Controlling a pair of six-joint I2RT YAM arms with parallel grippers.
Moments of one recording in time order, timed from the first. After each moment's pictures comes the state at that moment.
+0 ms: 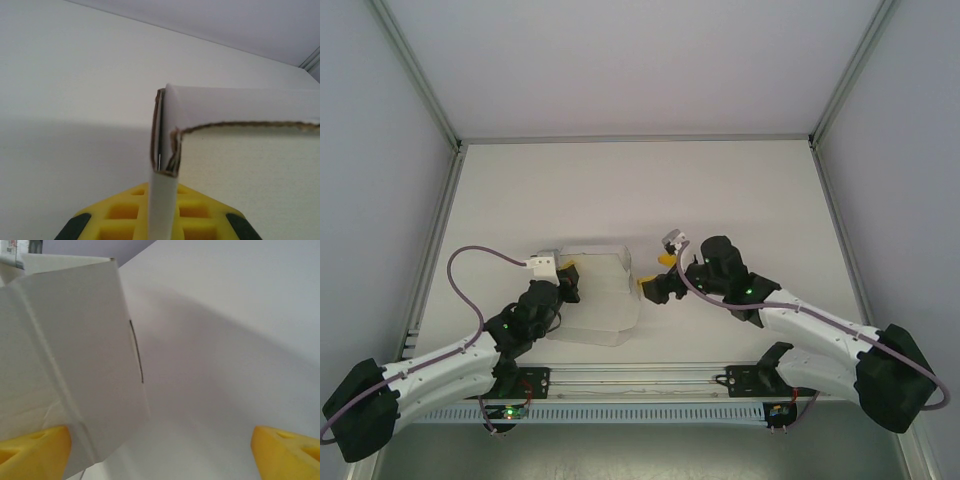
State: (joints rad) left arm -0.78 0.78 0.18 0.23 -0.45 -0.56; right arm 0.72 1.08 0.51 0.10 -0.42 0.23
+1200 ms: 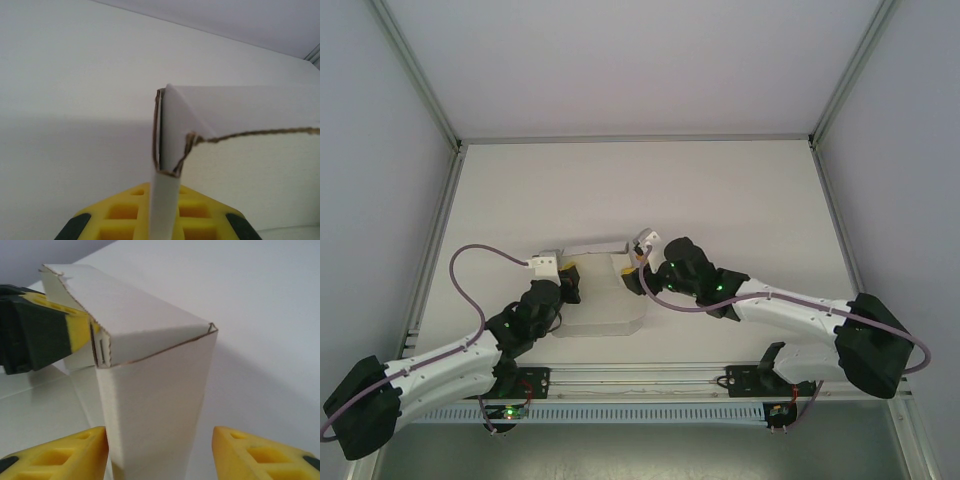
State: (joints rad) left arm -0.78 0.81 0.18 0.21 -0.44 -0.56; right arm 0.90 1.27 0.66 0.10 -0.06 0.15
